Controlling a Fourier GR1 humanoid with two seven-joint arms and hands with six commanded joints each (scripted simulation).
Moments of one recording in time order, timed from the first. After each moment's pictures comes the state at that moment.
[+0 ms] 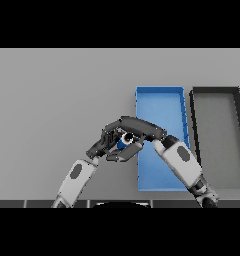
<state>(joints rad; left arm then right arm) -0.26 -0.04 -0.41 -1.54 -0.11 -0.33 0.02 -0.62 -0.21 0.37 -1.77 -0.30 0.52 0.43</state>
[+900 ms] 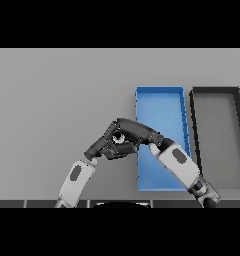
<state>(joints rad) -0.22 -0.08 -0.35 -1.56 -0.19 -0.39 0.00 -0.62 -0.22 0.45 -1.77 -0.27 0.40 0.23</state>
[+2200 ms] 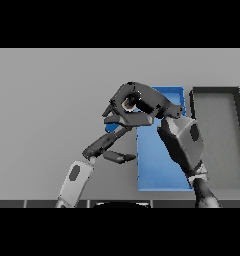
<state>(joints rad) -0.20 -0.09 -0.31 -1.55 -0.23 -0.47 0.10 -0.96 -0.15 0.09 -1.73 -0.64 0.33 0.56</state>
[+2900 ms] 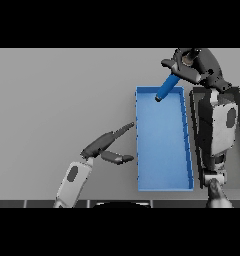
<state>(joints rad) -0.20 -0.07 -0.32 -1.57 -0.26 -0.47 0.09 -0.92 -0.32 -0.22 -1.44 -0.38 0.32 0.56</state>
